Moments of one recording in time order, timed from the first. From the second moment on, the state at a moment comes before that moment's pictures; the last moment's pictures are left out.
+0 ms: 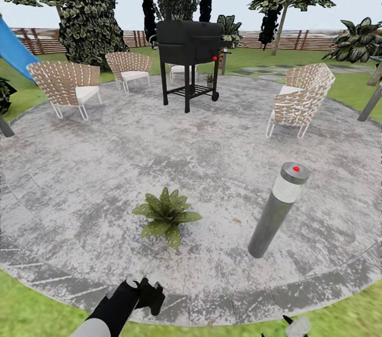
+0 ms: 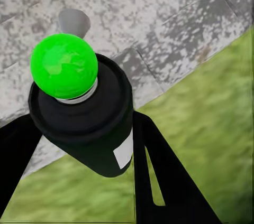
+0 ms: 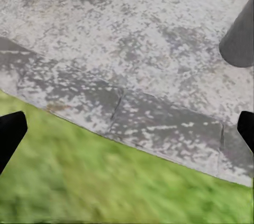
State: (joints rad) left arm -0.55 -0.13 0.16 -0.41 -0.69 0.21 -0.43; right arm -0.28 -0.09 -0.91 -0.31 0.98 -0.72 0.51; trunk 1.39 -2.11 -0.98
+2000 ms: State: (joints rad) left arm -0.65 -0.14 -0.22 -0.45 -0.91 0.21 -1.01; right arm -0.59 0.17 -0.18 -0.41 1.01 -0.39 0.86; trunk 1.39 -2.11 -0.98
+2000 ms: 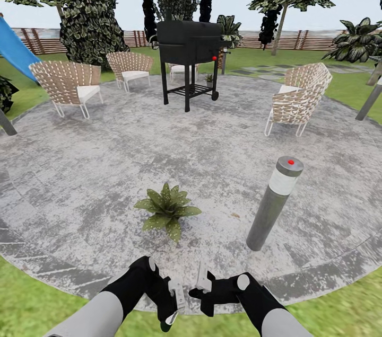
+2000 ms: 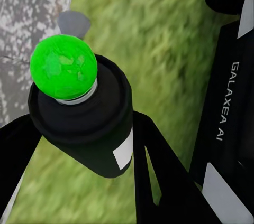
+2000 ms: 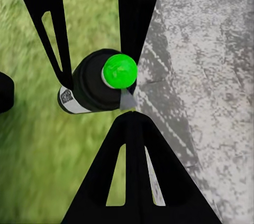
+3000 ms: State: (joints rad) left arm -0.64 -0.15 -0.25 -0.43 -0.92 0.21 -0.91; right arm -0.59 0.17 -0.18 -0.41 1.01 -0.39 0.86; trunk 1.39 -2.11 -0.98
